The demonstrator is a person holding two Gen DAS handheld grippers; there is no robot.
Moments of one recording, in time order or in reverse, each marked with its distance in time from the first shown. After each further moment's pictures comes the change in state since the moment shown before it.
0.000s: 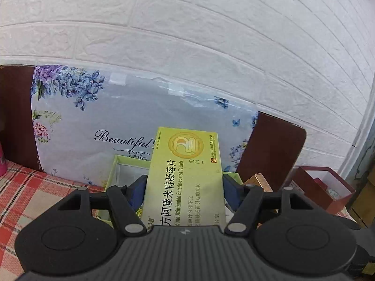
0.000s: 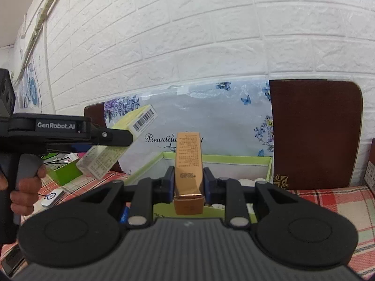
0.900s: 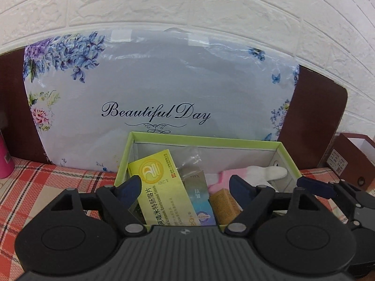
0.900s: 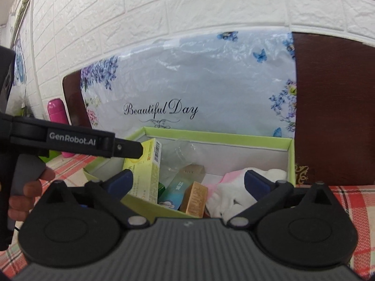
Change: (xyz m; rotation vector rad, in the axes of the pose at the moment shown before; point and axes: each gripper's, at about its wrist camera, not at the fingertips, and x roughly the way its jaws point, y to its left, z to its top) left arm 0.058 0.006 -0.018 0.105 0.136 0.128; right arm 0.076 -0.008 -0.021 -0.032 0.073 -0.028
